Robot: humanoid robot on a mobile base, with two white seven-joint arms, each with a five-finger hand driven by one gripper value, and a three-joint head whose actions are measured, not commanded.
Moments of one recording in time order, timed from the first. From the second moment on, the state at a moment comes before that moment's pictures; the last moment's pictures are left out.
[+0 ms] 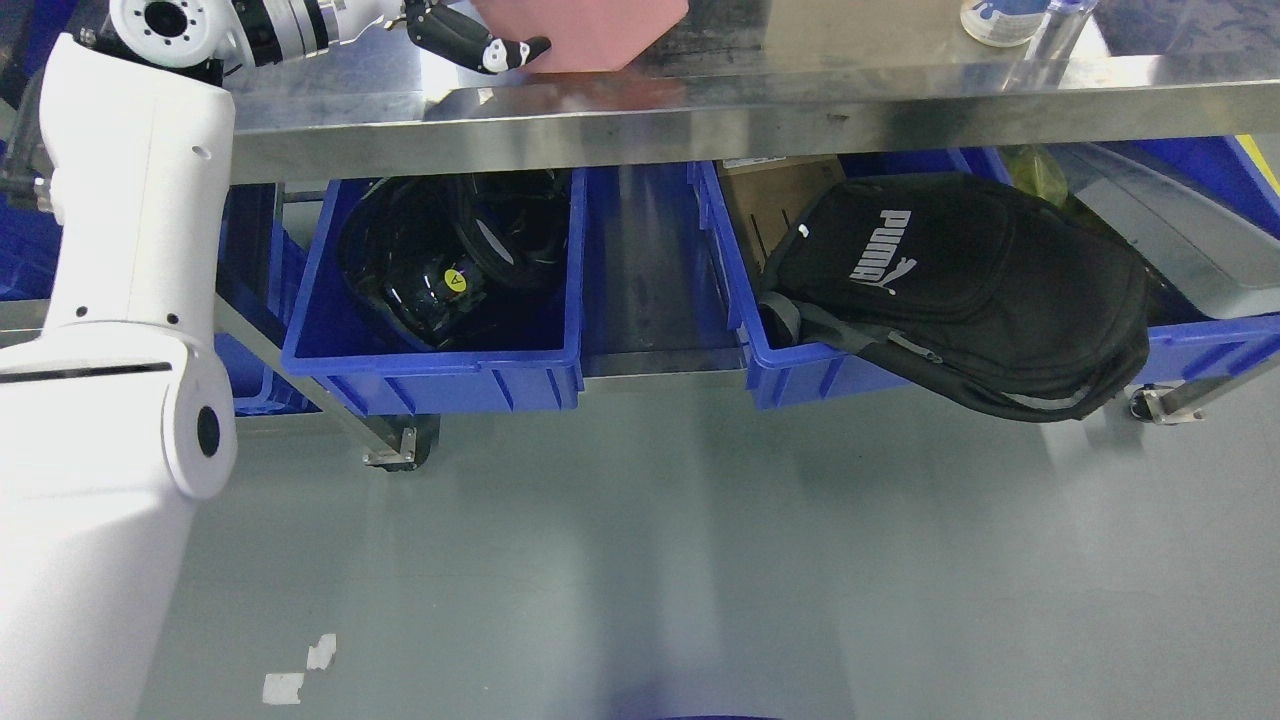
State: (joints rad) left arm -1.35 0.10 -0.01 -0.47 -0.30 -0.54 -1.07; right arm 0.00 0.00 -0.05 0.00 0.00 -0.05 0.00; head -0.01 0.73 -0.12
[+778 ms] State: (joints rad) left arm -1.08 0.03 0.14 -0.68 0.32 -0.53 -0.89; right arm 0.00 0.00 -0.05 0.00 0.00 -0.05 0.00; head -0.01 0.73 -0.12
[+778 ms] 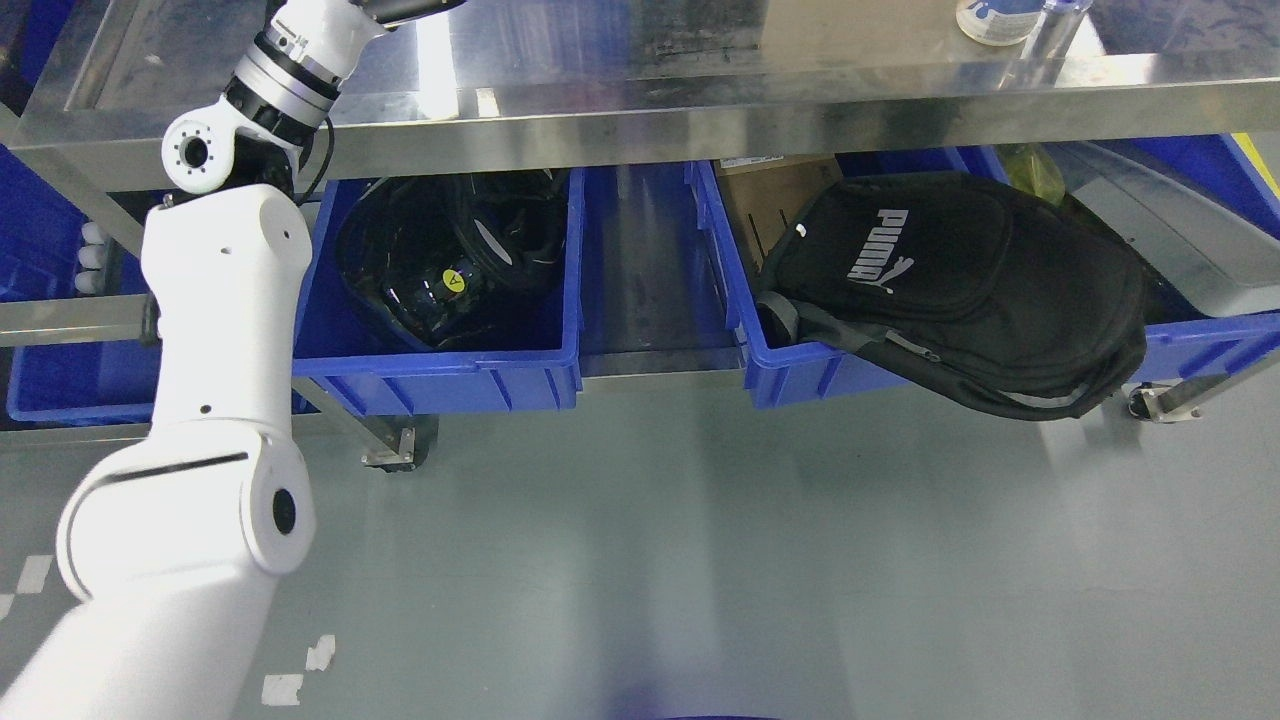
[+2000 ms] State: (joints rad) left arm -0.34 0.00 -0.07 -1.53 0.55 -0.52 -0.35; right arm 0.00 0.00 -0.05 0.00 0.00 -0.05 -0.01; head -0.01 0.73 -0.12
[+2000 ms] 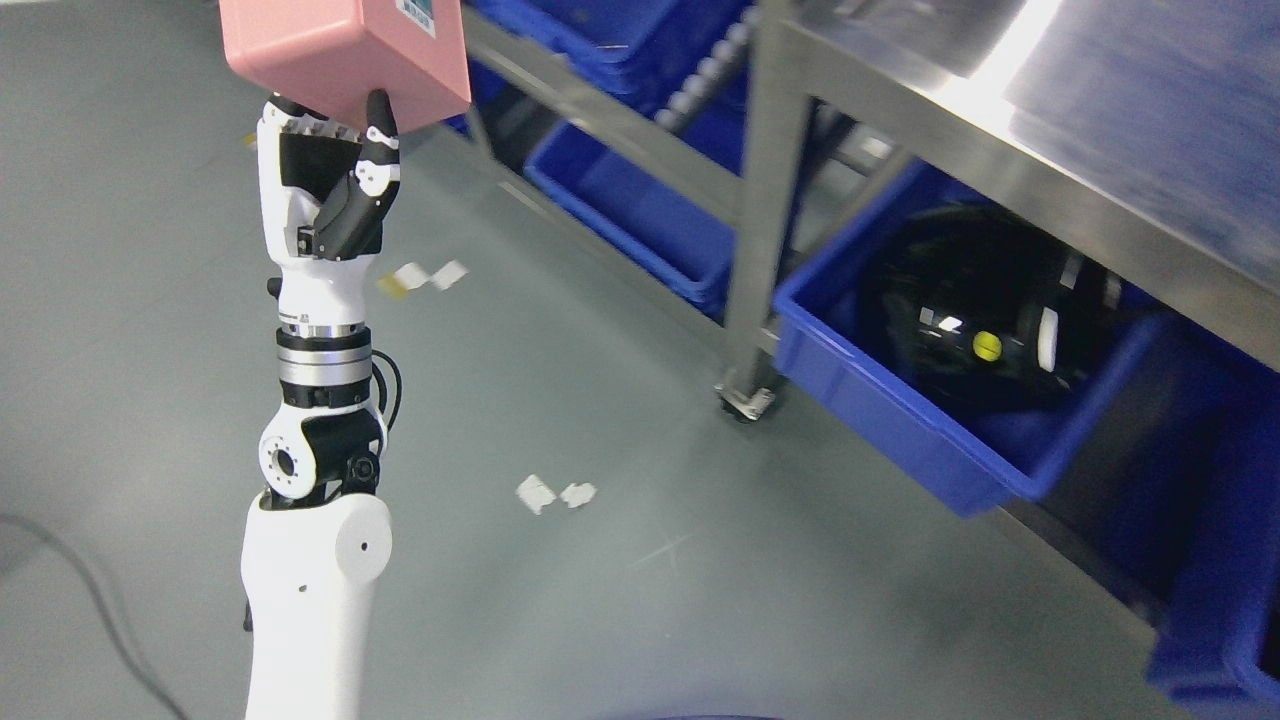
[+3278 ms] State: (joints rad) left arm 0.08 0.00 -0.05 -1.64 0.55 -0.66 -0.43; right arm 0.00 0.00 -0.05 0.00 0.00 -0.05 0.00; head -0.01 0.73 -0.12
